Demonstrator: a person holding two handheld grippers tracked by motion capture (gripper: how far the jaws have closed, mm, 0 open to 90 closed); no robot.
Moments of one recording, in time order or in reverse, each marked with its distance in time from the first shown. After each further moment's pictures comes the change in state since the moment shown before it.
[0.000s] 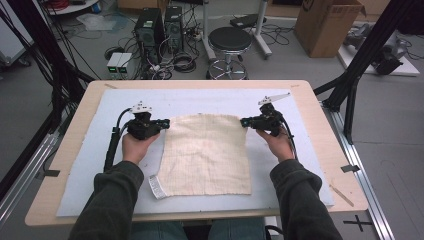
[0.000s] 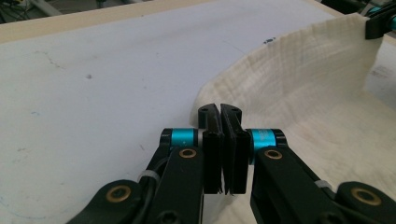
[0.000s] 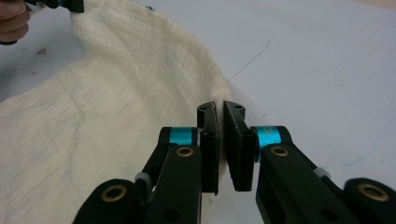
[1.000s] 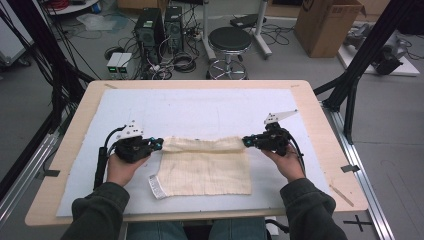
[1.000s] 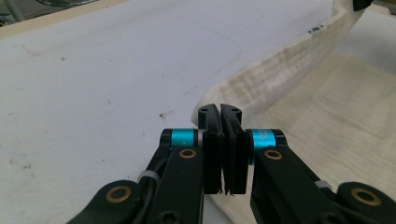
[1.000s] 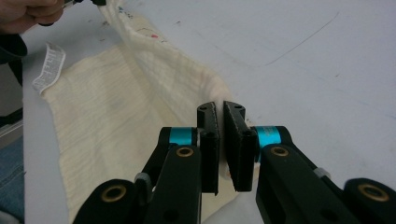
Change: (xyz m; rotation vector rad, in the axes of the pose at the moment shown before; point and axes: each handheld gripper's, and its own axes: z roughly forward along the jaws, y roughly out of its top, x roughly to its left) left arm -0.033 -0.034 -0.055 0.018 -0.054 0.143; right arm 0.044 -0.035 -0.031 0.013 0.107 -0.042
